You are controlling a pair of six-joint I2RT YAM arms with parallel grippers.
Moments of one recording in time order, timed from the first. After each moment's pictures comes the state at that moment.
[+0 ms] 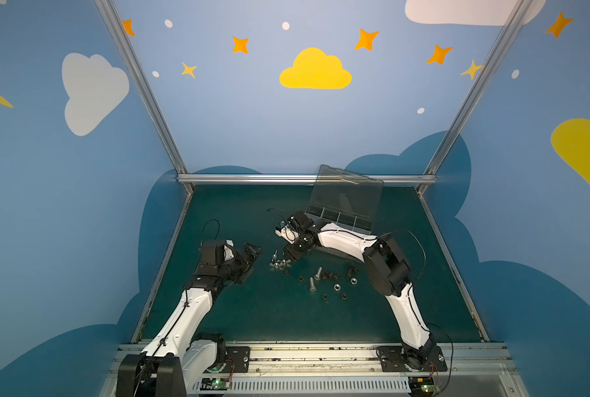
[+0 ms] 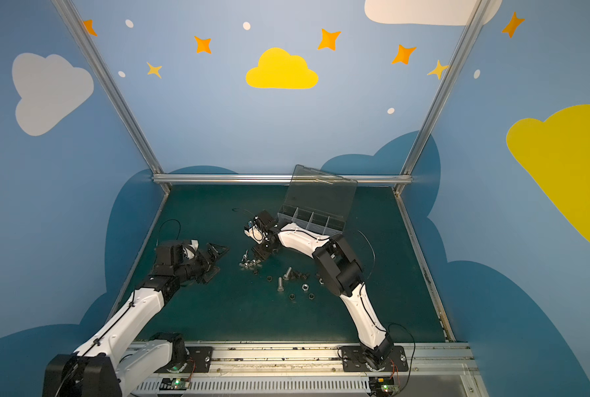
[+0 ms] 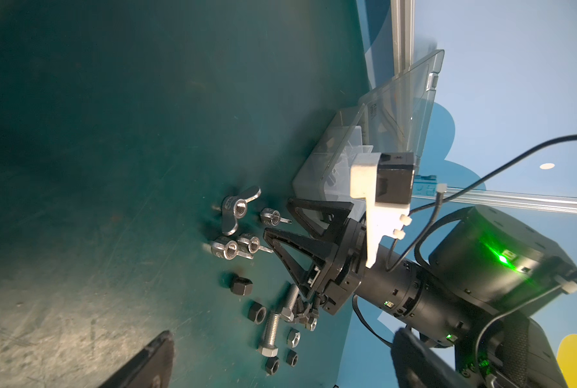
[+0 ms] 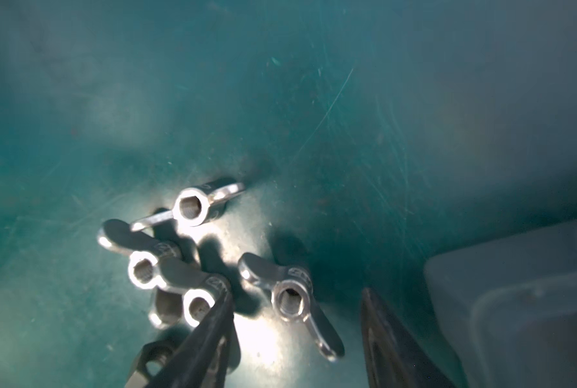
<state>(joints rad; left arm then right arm) -0.04 1.00 0.50 -0.19 0.56 -1.04 0.82 2.25 1.75 -0.61 -0.20 -0.11</state>
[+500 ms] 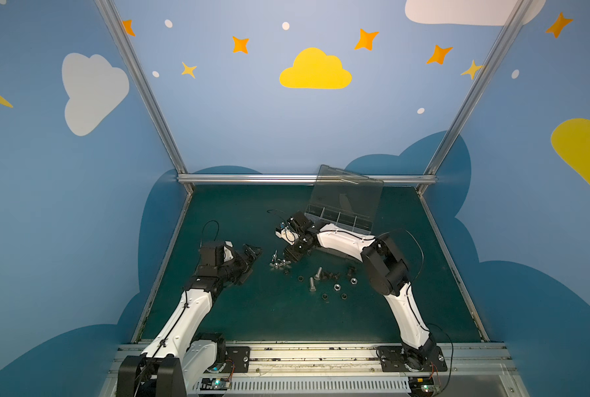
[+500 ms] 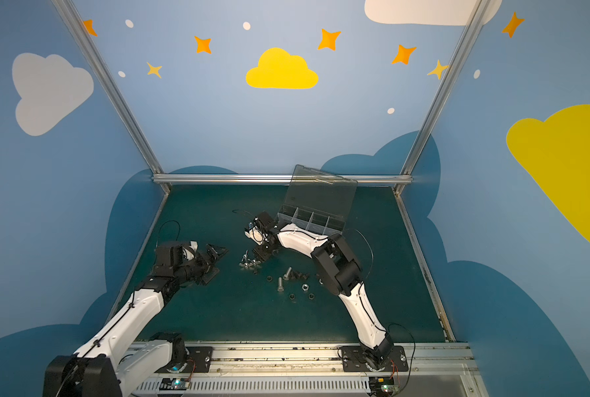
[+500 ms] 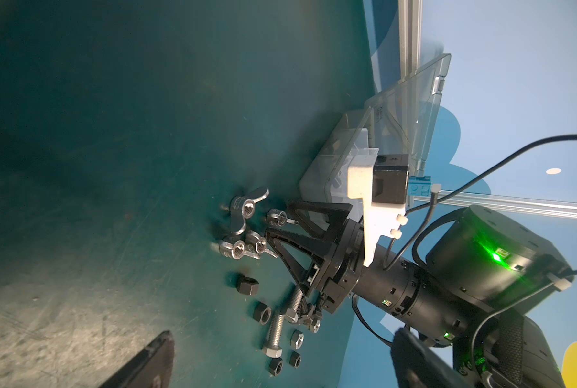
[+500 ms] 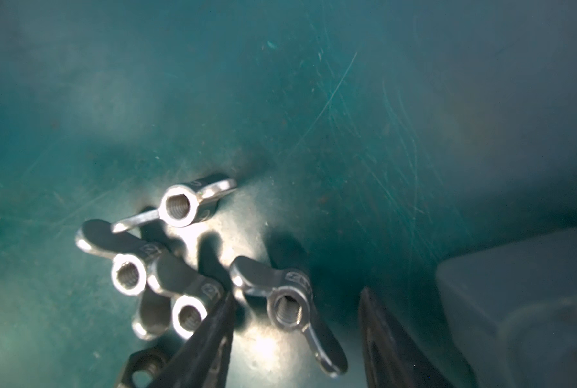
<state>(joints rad) -0.03 1.00 0.49 -0.20 0.55 -1.04 0.82 2.27 1.75 -0.61 -0.20 -0.11</state>
